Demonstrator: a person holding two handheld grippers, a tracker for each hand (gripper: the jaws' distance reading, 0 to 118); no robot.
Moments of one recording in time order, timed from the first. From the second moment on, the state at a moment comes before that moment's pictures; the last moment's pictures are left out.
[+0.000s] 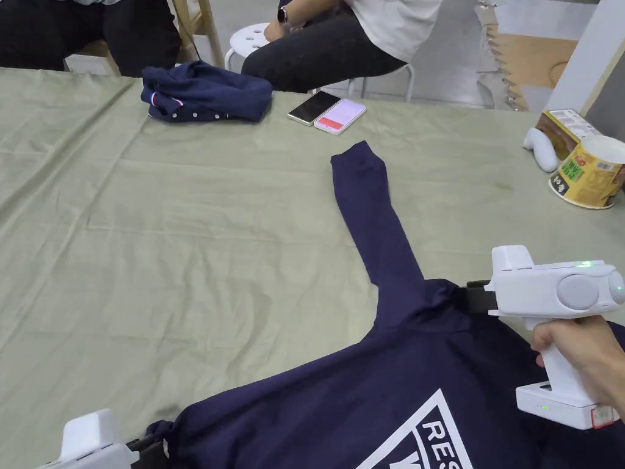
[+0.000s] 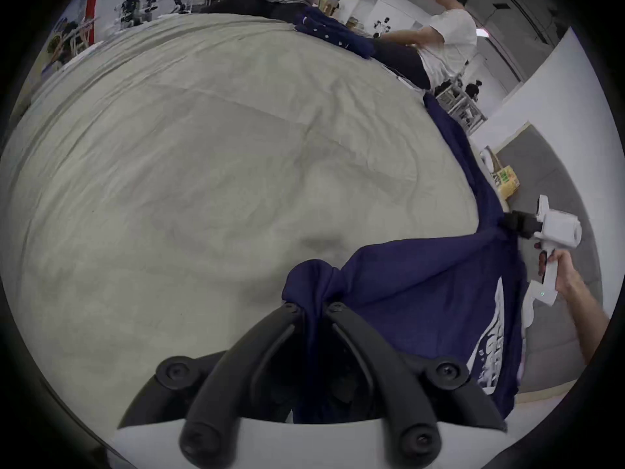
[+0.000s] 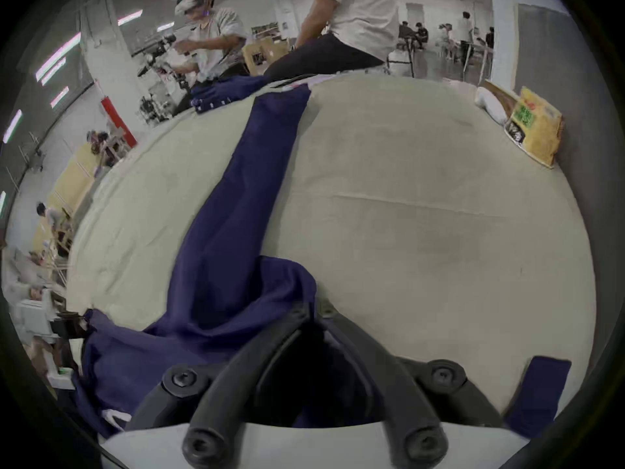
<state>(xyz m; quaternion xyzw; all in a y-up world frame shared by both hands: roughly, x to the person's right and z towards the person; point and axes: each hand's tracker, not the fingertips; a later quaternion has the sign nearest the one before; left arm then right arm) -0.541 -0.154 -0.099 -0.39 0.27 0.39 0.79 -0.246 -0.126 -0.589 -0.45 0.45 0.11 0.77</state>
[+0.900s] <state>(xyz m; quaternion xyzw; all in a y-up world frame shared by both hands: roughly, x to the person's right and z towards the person) -0.511 0.180 -0.050 -0.10 0.21 0.14 0.96 -0.068 0.209 -0.380 -0.12 0.42 -0.01 0.90</state>
